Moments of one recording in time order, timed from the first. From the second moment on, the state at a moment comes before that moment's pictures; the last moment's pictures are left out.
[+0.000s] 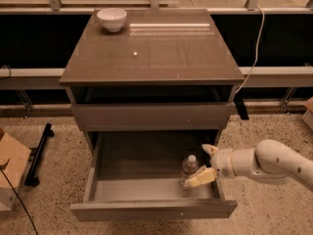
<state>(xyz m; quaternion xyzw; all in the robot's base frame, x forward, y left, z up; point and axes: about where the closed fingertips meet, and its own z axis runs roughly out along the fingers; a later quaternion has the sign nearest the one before) 0.529 -0.153 0.557 -0.41 0.78 0.31 0.37</state>
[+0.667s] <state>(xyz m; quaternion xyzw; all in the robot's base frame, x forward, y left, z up) 0.562 -0.162 0.510 -0.37 0.78 0.33 0.38</state>
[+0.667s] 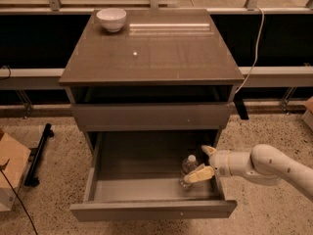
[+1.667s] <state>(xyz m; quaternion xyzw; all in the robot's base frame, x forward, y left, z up) 0.571 -0.135 0.468 -0.33 0.77 0.40 0.38</state>
